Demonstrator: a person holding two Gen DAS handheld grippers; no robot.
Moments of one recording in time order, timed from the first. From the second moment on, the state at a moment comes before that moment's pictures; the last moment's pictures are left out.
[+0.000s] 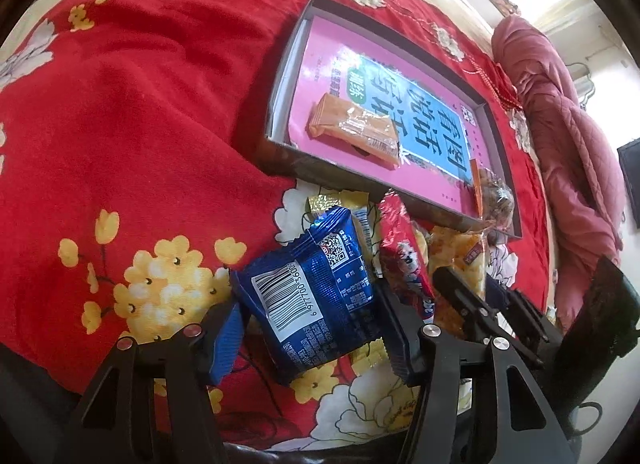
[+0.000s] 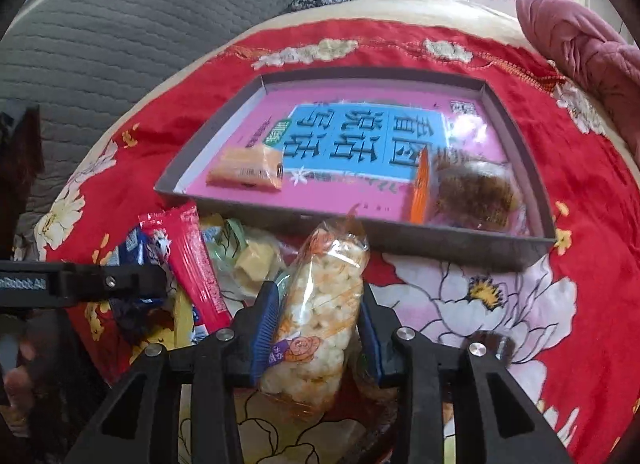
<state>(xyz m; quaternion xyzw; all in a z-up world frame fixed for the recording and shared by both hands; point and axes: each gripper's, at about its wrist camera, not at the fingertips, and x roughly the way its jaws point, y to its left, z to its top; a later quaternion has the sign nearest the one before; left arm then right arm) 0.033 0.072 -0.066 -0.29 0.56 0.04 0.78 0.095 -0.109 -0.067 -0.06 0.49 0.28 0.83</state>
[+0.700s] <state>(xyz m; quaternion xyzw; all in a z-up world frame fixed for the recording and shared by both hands) 0.031 0.085 -0.034 -0.28 0.51 0.06 0.81 0.103 -0.147 -0.040 0.06 0.45 0.28 0.85</state>
